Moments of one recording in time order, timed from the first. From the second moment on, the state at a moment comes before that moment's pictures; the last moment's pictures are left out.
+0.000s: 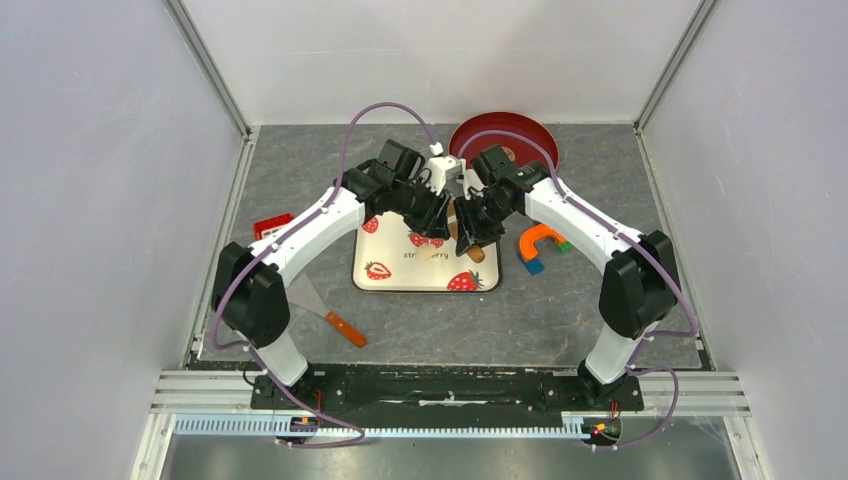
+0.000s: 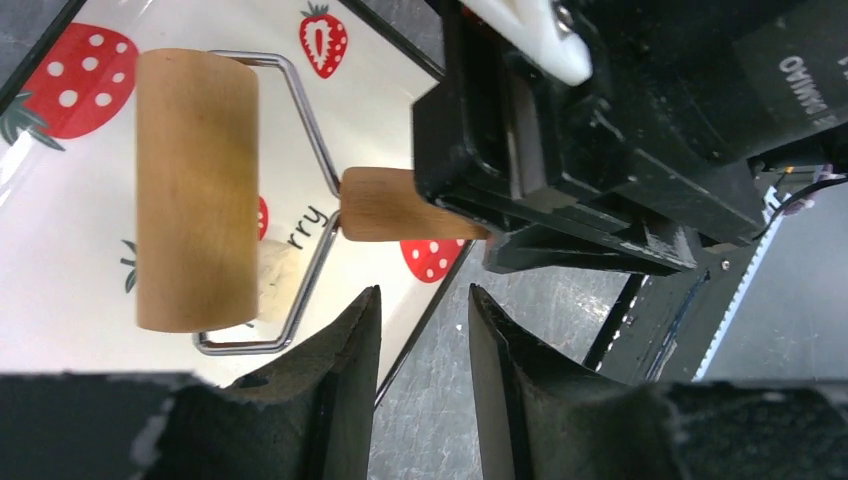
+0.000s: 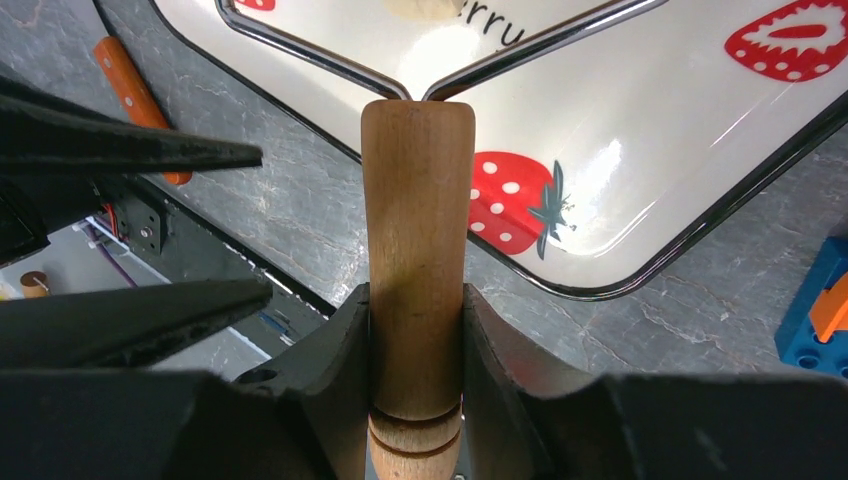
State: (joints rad) left arm -0.60 1.68 1.45 -0.63 0.52 0.07; right arm 0.55 1.74 1.48 -0.90 -0.37 0.24
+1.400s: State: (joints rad) left arm -0.59 1.72 1.33 -0.53 0.45 0.14; right arm 0.55 1.72 1.47 -0.92 -0.39 0.25
